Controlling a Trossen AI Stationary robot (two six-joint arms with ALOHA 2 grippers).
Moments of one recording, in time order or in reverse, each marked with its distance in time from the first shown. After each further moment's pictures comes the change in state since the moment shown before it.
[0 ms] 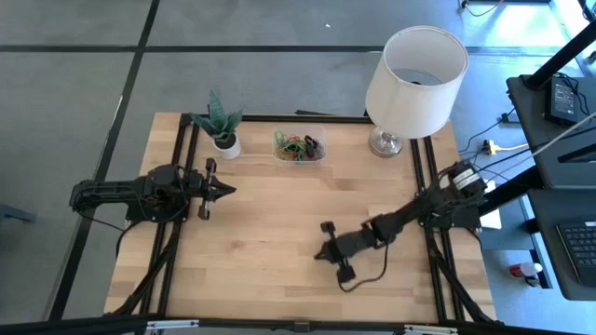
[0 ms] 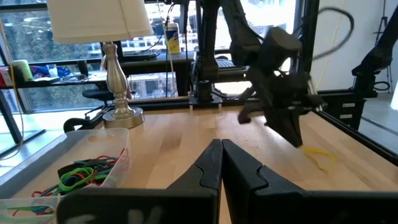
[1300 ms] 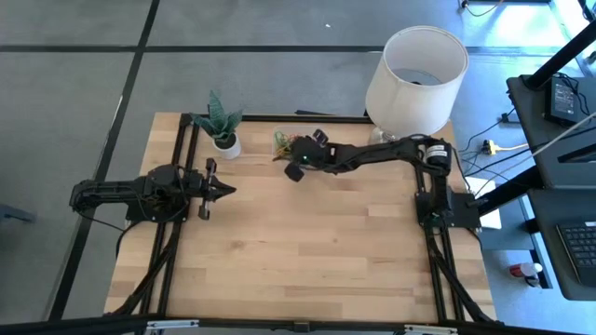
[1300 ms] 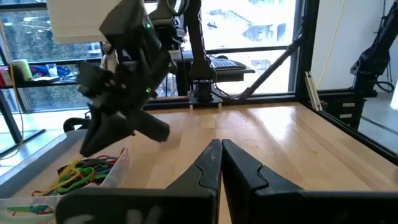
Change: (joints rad) left arm 0.000 0.002 0.000 0.000 0.000 0.000; right arm -0.662 0.174 0.533 -0.456 0.346 0.137
